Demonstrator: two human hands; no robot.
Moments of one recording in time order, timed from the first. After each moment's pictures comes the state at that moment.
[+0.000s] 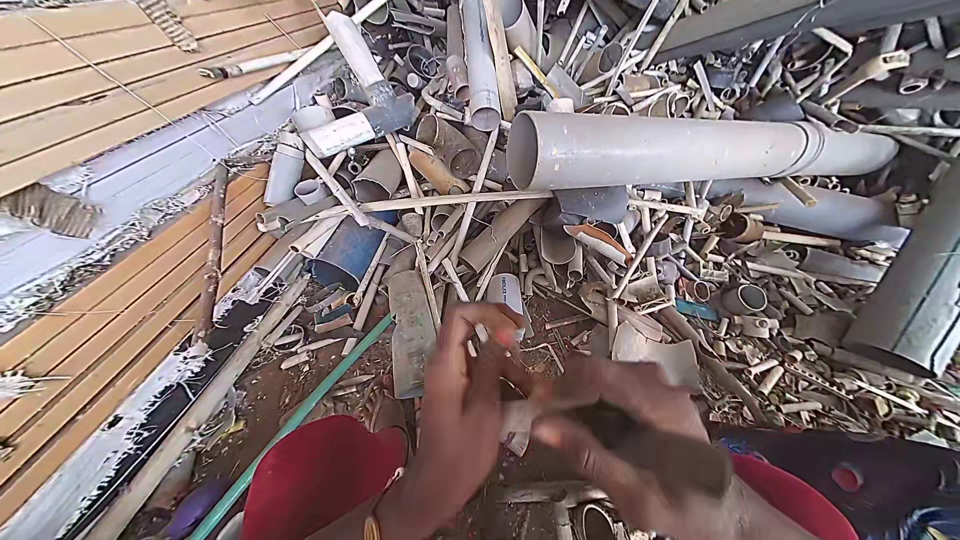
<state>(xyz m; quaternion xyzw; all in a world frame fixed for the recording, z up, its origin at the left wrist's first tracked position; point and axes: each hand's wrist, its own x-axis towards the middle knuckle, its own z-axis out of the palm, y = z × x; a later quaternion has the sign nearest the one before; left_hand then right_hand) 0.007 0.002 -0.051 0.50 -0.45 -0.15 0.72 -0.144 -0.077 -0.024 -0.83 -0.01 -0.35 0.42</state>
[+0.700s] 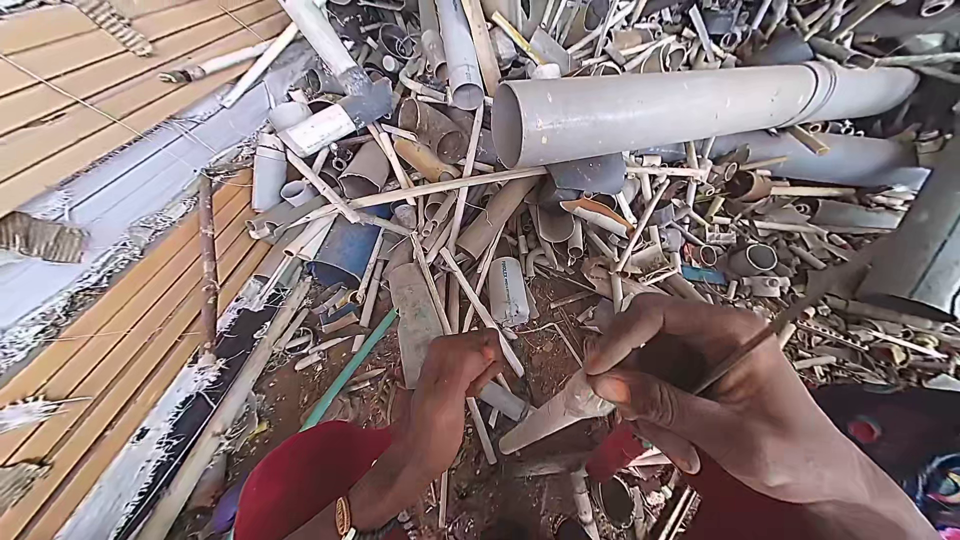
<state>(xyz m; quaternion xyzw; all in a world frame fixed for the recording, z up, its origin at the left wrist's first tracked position) 0.022 0.011 -0.067 0.48 -0.45 -0.36 0.66 -0.173 -0.101 0.001 -0.73 0.04 -0.30 0.62</state>
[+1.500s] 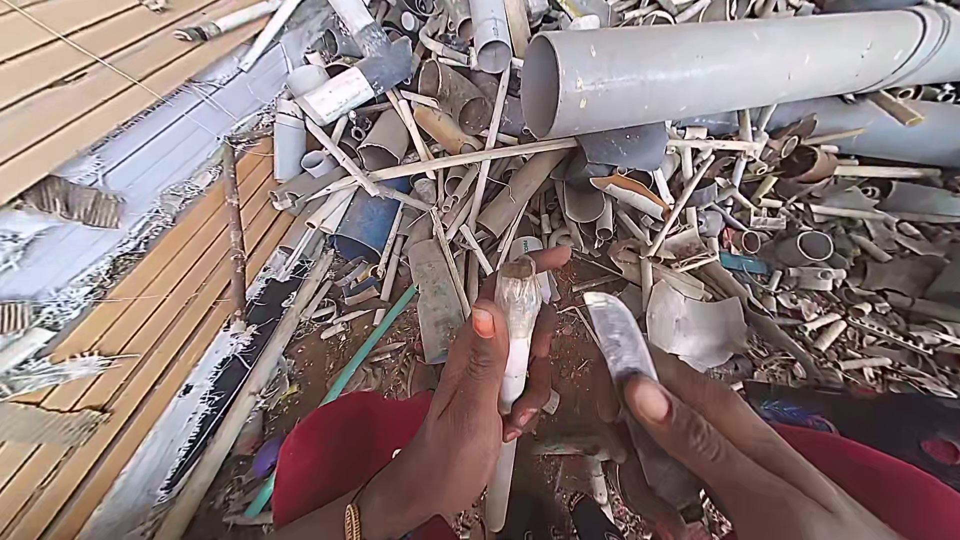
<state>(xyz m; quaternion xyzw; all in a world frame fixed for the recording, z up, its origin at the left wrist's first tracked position) 0.018 0.020 -0.046 0.36 -0.41 -0.47 0.70 -0.161 -0.066 -0.010 -0.69 0.15 -0.15 0.69</state>
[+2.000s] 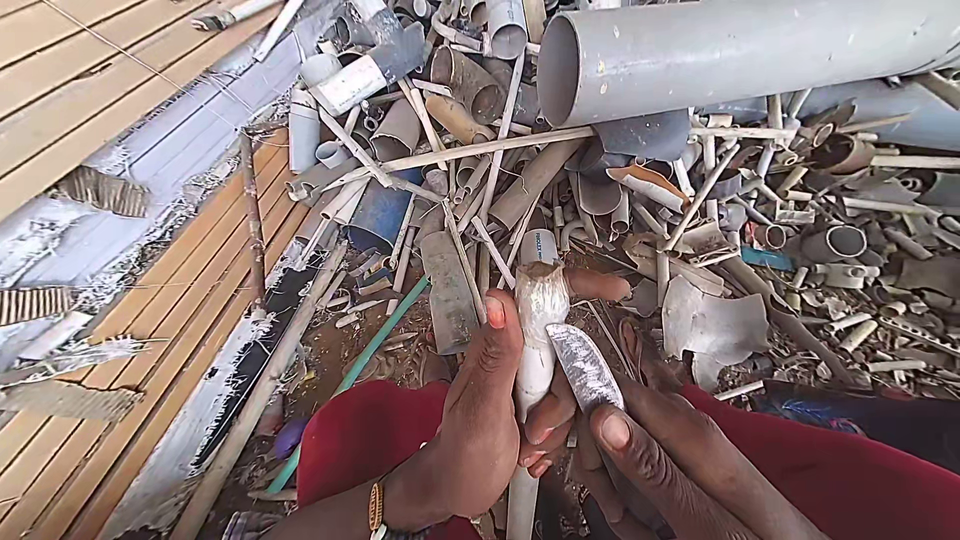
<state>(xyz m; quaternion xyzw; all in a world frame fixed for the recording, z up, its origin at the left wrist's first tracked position) 0.016 0.028 -0.044 0.26 -0.34 -0.56 0.71 -0.146 -0.046 -0.029 -0.74 0.12 -0.17 0.64</state>
